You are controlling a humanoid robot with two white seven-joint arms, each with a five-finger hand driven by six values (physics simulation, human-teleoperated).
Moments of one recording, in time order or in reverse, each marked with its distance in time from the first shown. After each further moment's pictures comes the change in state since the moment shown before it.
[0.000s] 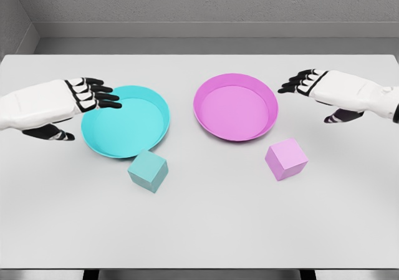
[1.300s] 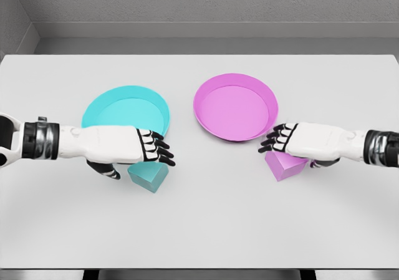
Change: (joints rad) left arm -0.077 -0.298 -0.101 0.000 -0.020 -0.002 -0.440; right arm 0.077 -0.070 0.196 -0.142 0.092 0.000 0.000
